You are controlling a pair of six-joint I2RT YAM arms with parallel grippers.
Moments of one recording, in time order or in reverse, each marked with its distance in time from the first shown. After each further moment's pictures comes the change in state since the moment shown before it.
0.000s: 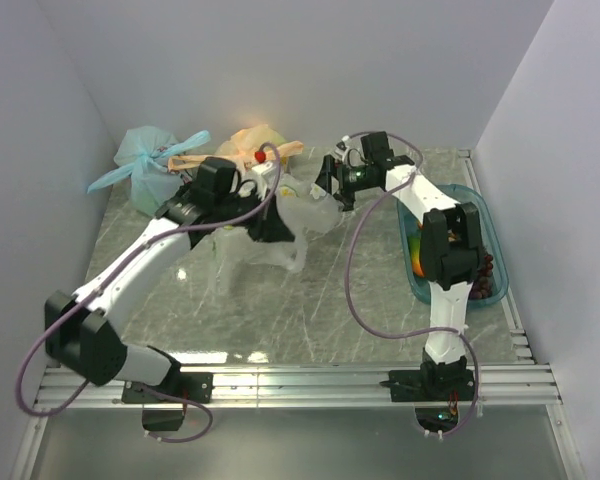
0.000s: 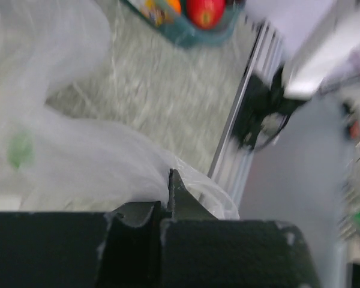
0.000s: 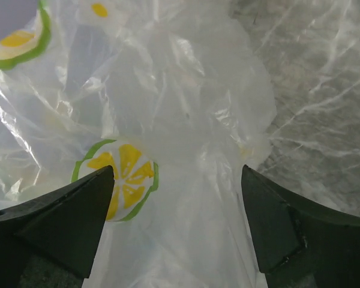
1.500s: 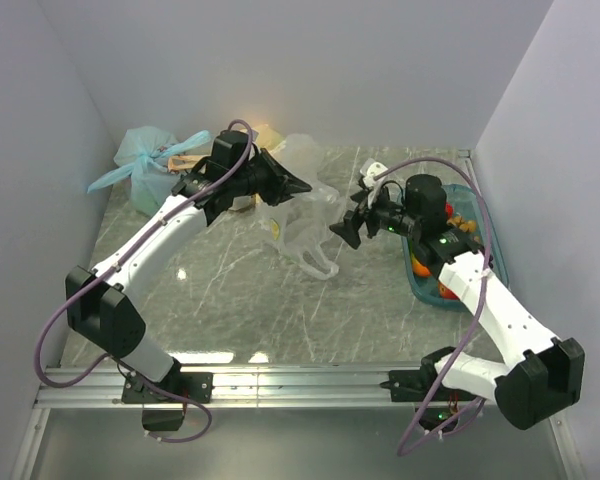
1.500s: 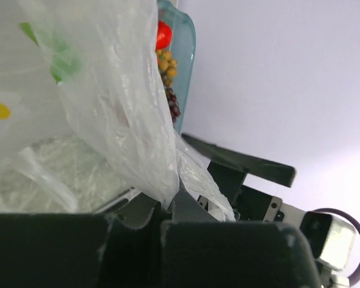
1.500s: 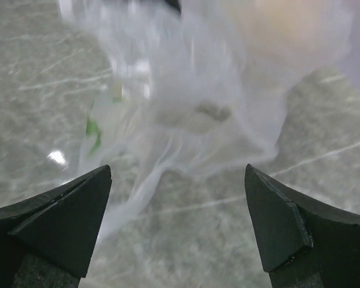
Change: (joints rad) left arm -0.058 0.210 0.286 0.097 -0.470 -1.171; right arm 0.114 -0.958 -0.695 0.319 0.358 -0.750
